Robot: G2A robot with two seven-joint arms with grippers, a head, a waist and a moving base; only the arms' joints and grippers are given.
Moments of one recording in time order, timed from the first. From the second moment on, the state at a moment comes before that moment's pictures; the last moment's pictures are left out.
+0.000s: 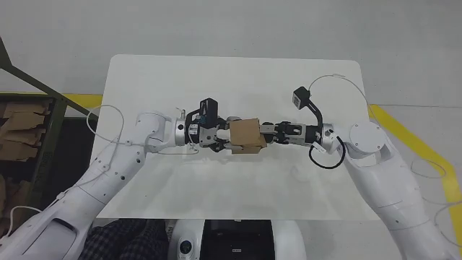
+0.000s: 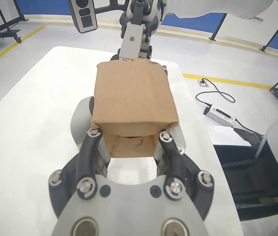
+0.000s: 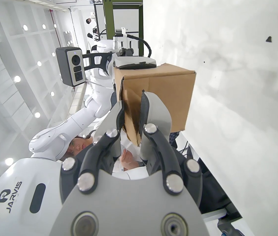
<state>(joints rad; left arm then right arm) 1.01 -0.96 -0.88 -1.45 1.13 -1.00 0.16 -1.13 -1.07 1.14 -1.56 0.36 0.00 1.07</state>
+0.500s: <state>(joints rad) 1.02 -0.96 -0.91 -1.43 1.09 -1.01 0.16 -1.16 -1.06 1.16 -1.55 0.43 -0.03 1.10</state>
